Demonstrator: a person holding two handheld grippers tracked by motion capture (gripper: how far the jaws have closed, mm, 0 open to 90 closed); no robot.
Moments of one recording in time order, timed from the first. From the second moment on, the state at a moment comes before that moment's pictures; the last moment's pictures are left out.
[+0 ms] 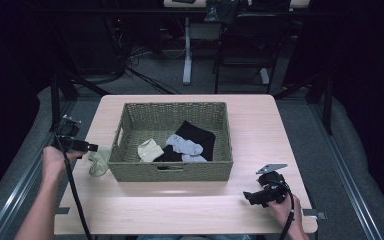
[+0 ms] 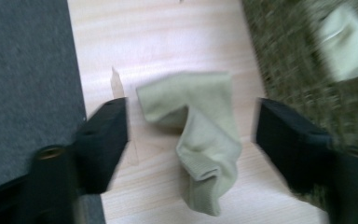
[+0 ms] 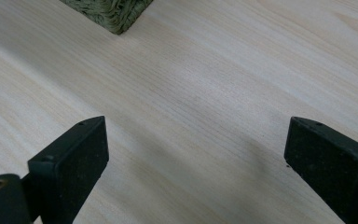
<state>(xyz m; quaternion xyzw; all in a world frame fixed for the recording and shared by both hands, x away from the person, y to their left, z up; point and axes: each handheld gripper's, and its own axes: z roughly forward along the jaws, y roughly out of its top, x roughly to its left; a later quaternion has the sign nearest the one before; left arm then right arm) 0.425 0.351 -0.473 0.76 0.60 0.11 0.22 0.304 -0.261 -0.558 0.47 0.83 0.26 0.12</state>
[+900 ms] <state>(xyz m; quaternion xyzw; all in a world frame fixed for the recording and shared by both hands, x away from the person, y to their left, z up) 0.450 0.242 -0.385 0.83 0.48 0.15 0.24 0.305 -0.263 -0.558 0.47 0.83 0.27 0.12</state>
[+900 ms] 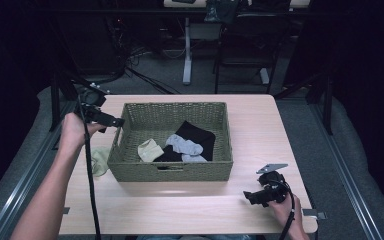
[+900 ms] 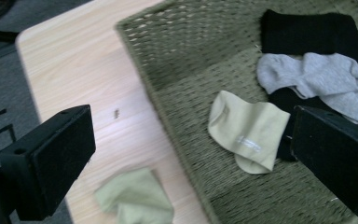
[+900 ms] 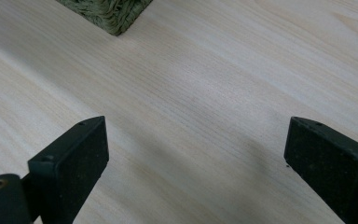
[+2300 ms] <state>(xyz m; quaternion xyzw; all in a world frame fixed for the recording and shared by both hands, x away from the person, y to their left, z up) 0.494 0.159 -0.495 0.89 0.42 0.03 0.15 0.305 -0.264 -0.558 0.47 0.84 0.26 0.12</state>
